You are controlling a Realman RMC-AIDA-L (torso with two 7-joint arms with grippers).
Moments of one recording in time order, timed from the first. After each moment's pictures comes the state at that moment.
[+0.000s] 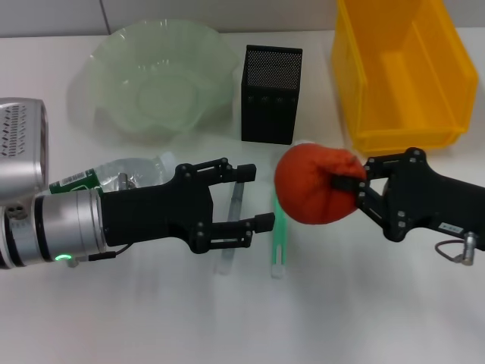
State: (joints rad) left arm -0.50 -2.05 1.20 0.38 1.47 1.55 -1.00; right arm 0.44 2.08 -0.62 -0.36 -1.82 -1.73 0.79
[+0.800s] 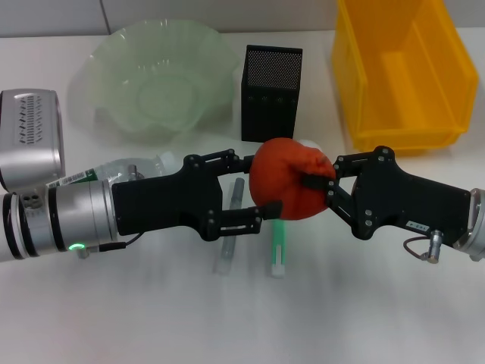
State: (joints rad) left arm -0.52 -2.07 1.19 0.38 1.46 1.49 -1.02; right arm 0.50 2.08 -0.64 -0.24 -1.79 -1.68 0.69
